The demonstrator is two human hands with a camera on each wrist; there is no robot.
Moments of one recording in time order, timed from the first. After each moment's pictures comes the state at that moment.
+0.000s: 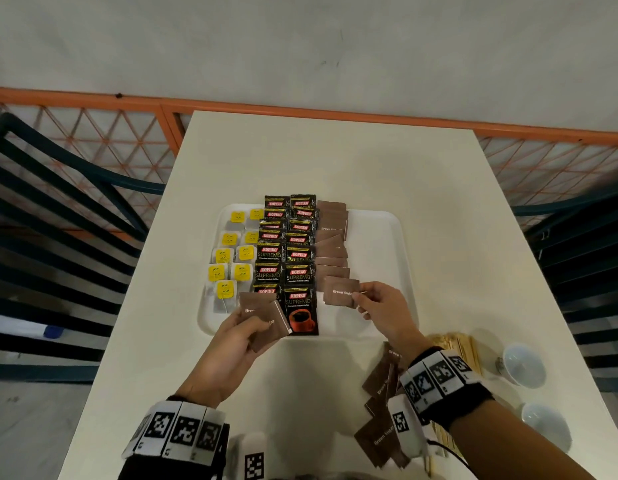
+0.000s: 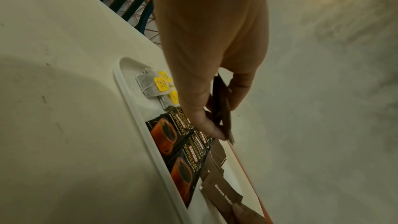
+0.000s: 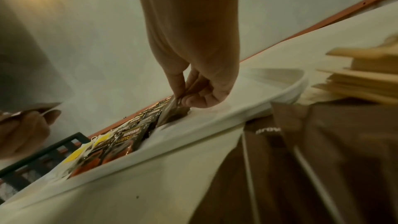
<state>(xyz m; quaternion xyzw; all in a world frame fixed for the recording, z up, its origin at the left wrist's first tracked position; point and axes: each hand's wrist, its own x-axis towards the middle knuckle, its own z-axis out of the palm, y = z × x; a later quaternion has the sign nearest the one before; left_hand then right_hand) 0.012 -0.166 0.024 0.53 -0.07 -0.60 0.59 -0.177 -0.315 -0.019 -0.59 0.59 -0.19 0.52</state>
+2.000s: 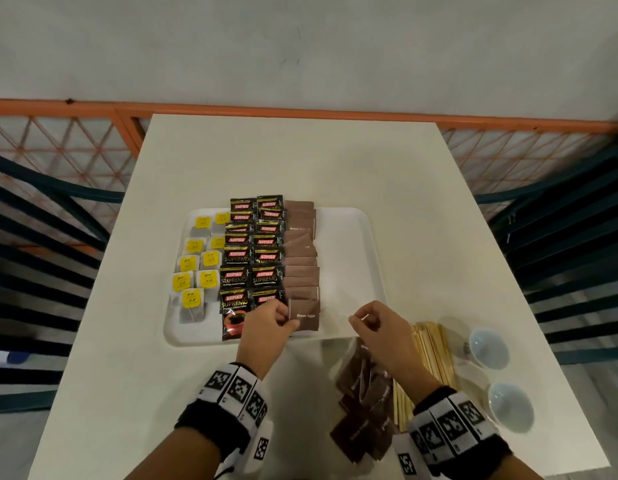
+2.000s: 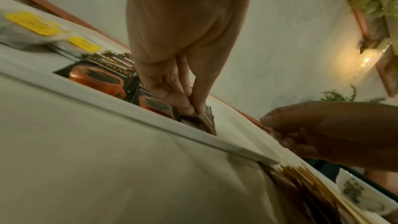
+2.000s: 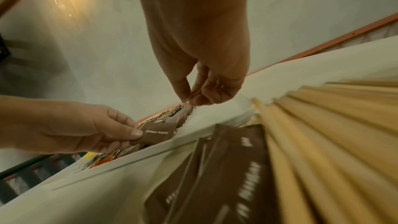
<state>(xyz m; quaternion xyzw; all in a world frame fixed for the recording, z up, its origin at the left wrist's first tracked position) -0.043 -0.222 -0.011 0.78 -0.41 -0.35 0.31 -0.229 -0.277 0.006 -0.66 0.61 -0.15 0.40</state>
